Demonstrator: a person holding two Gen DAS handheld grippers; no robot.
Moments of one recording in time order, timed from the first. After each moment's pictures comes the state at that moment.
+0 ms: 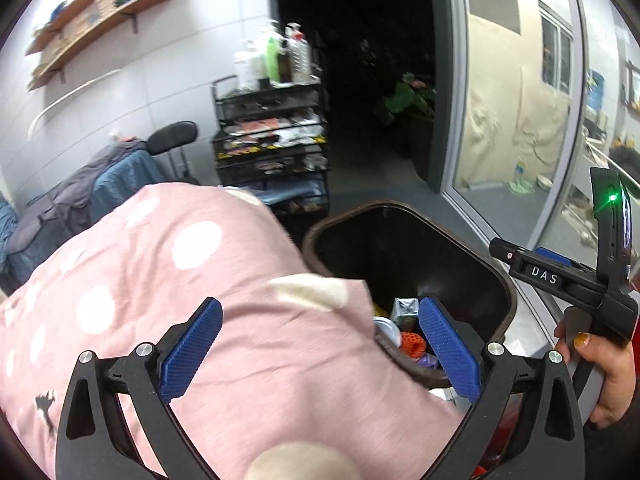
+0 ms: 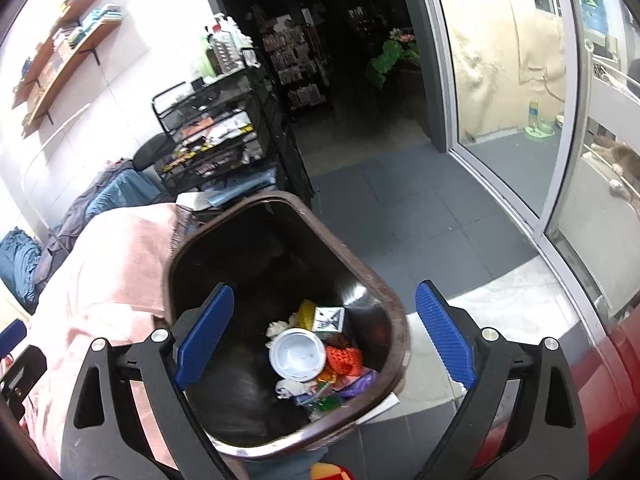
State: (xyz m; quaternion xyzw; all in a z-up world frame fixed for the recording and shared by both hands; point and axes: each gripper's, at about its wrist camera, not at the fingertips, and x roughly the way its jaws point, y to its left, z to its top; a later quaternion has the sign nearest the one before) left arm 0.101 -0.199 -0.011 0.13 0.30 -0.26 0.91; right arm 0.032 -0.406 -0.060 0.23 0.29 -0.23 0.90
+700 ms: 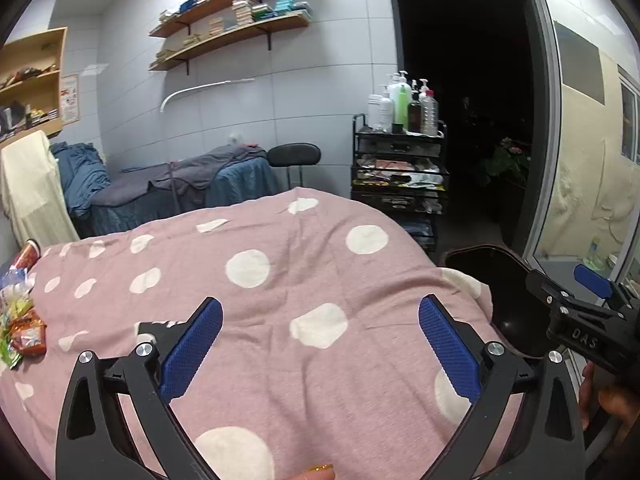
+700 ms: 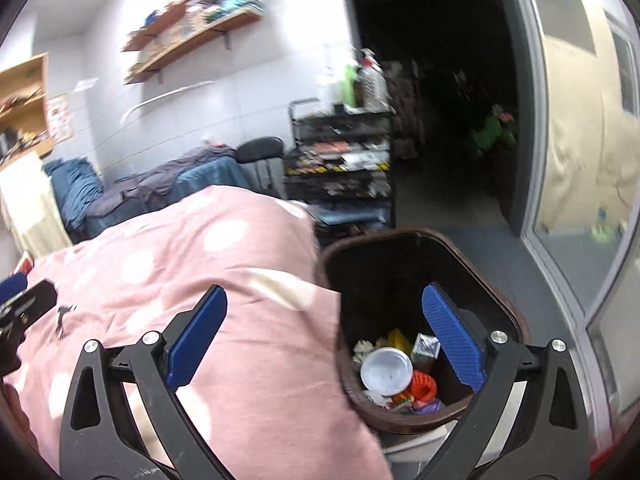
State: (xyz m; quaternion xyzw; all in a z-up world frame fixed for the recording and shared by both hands) left arm 0.055 -0.061 0.005 0.05 0.23 -0.09 0.97; right arm 0.024 -0.247 -0.016 0.09 0.21 -0.09 0.97
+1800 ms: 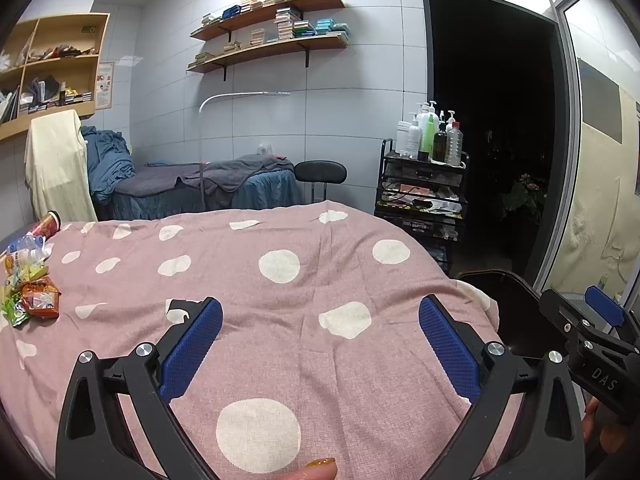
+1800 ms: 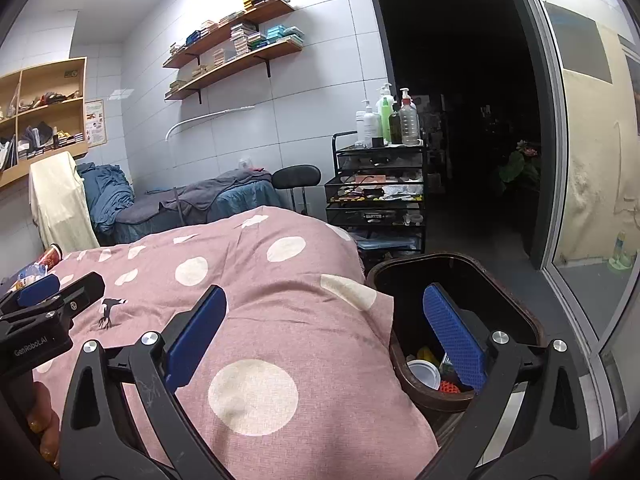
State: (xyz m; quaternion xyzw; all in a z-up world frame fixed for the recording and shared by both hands) left arm 0.027 -0.025 0.002 0.00 0.19 -0.06 0.98; right arm -0.022 -0.196 -0.001 0.08 0.16 -0.05 0.98
